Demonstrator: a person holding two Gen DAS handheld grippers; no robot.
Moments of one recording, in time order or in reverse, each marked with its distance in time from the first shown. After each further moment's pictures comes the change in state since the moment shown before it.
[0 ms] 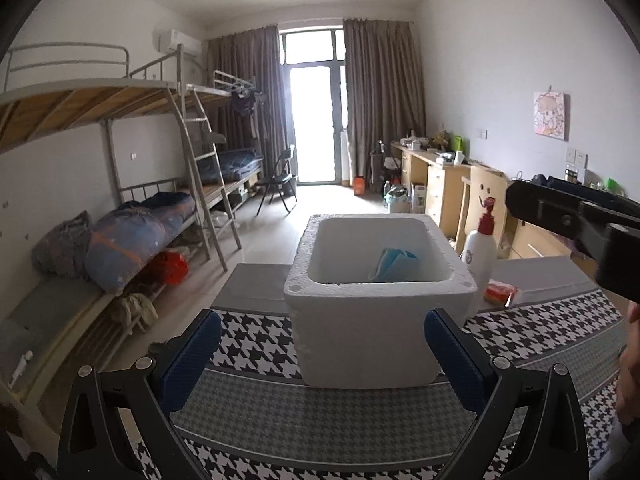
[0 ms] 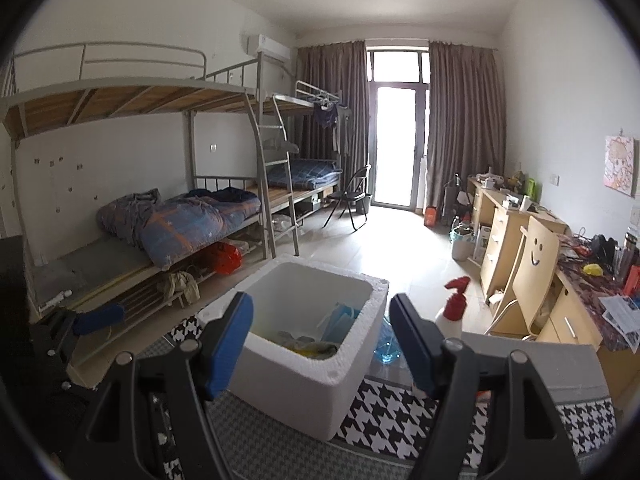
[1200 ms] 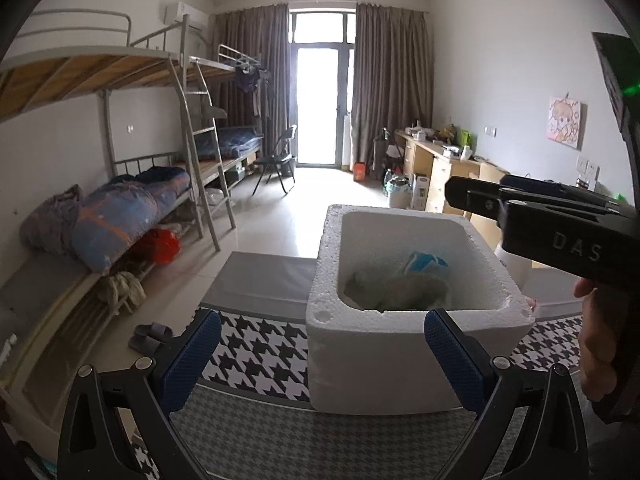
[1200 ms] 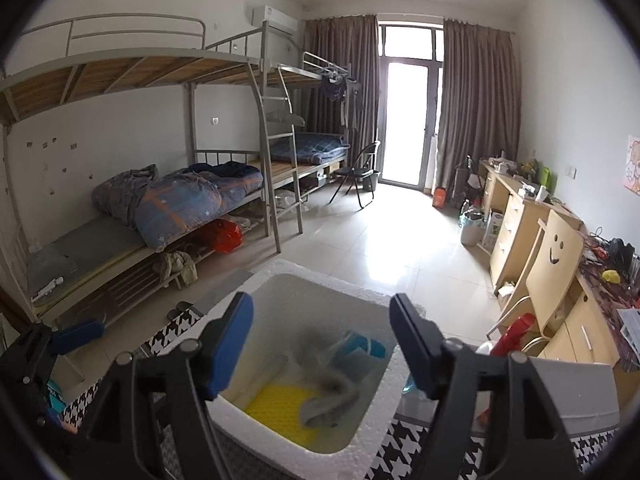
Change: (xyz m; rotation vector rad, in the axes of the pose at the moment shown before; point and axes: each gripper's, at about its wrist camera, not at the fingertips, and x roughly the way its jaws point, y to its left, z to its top) left arm 0.066 0.034 0.015 -0.078 0.075 -0.021; right arm 0.096 0.006 0.022 -0.038 0.105 0.019
